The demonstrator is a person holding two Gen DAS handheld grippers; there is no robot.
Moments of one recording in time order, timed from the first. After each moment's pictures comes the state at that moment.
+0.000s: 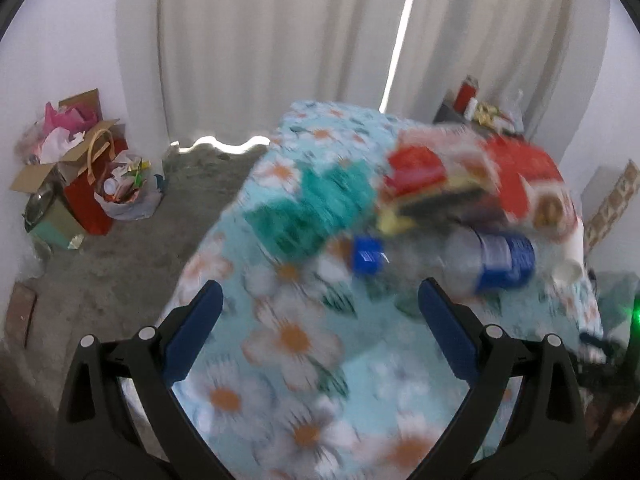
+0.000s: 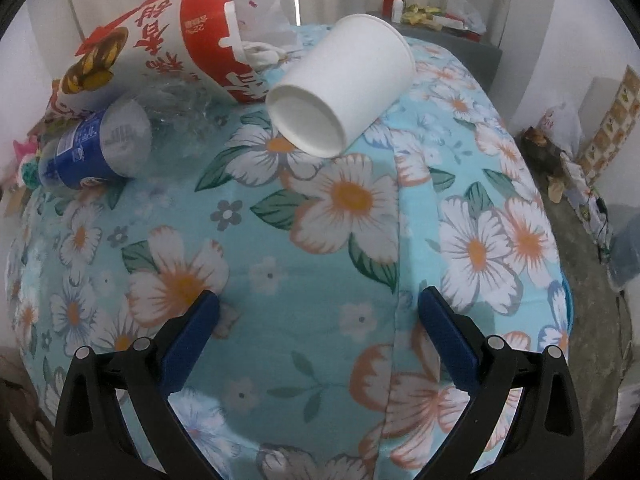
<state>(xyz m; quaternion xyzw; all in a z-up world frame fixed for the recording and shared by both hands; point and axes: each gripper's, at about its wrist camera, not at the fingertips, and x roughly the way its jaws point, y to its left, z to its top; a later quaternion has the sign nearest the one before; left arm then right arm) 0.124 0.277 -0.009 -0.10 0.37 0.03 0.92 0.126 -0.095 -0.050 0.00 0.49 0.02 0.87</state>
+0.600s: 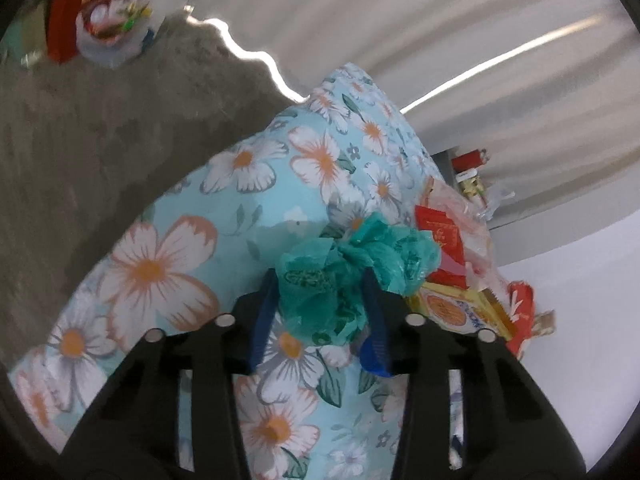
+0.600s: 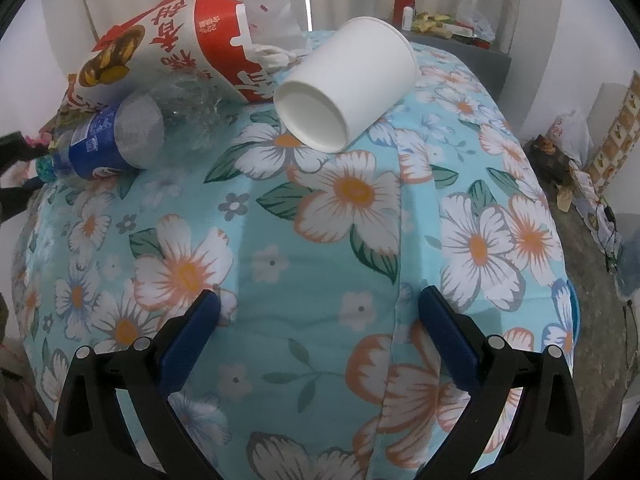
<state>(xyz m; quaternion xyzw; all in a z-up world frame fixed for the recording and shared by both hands) 0.189 0.375 -0.071 -0.42 0.41 -0.02 0.81 0.119 -0.097 -0.050 0.00 0.48 0.04 0.88</state>
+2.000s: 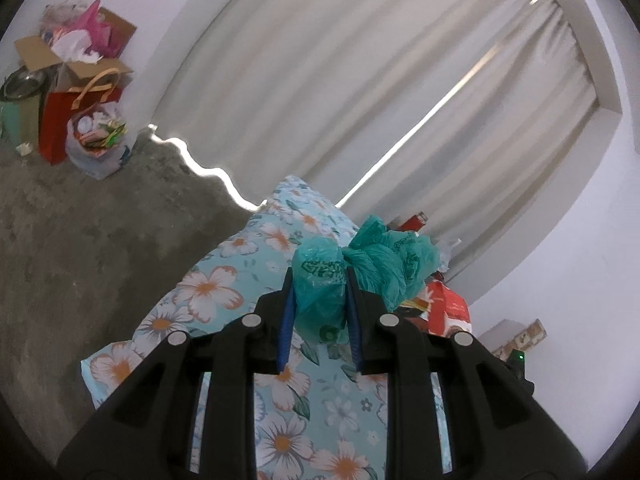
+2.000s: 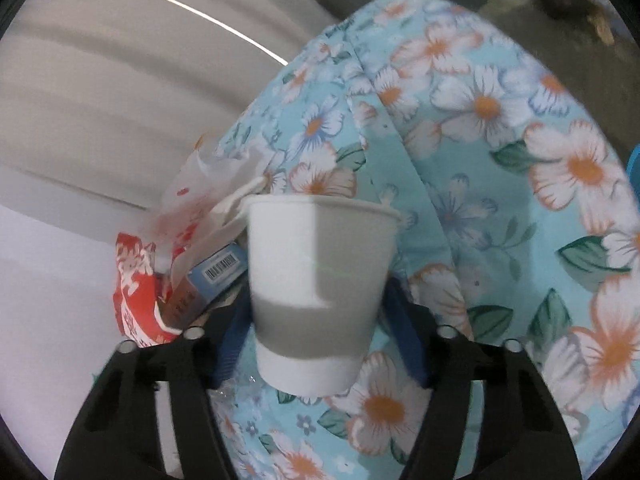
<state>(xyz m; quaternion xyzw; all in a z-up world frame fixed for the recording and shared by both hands) 0.048 0.382 0.004 -0.35 0.20 -0.03 0.91 0.246 -0.178 -0.046 0.39 0.48 0.10 0.78</state>
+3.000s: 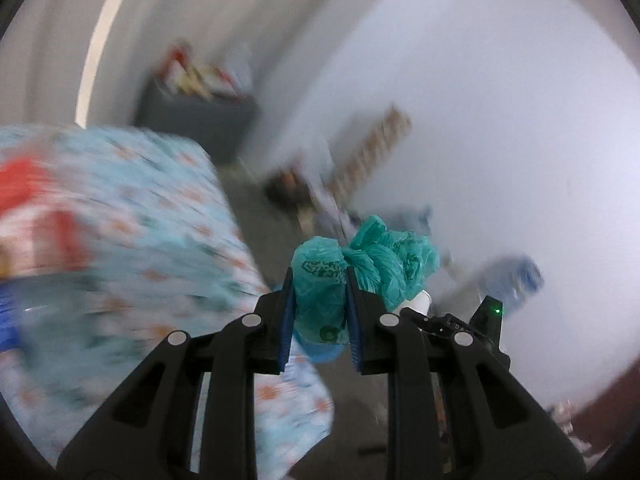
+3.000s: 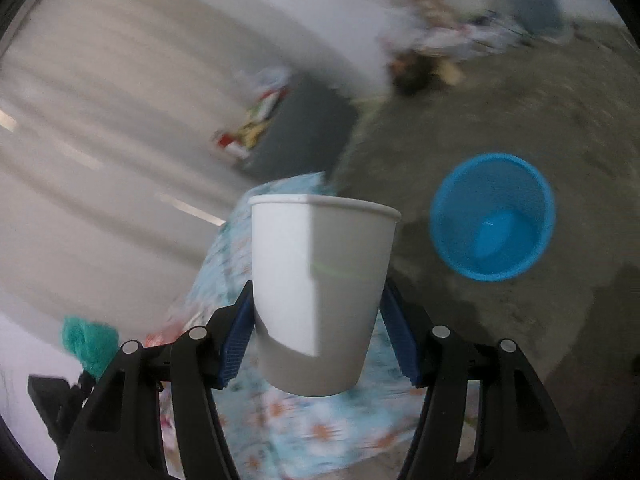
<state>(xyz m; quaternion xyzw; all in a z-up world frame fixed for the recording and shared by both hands) 0.157 -0.051 0.061 -0.13 0.39 -0.43 0.80 -0.044 -0.433 -0.020 0.51 0.28 -0.11 0.81</state>
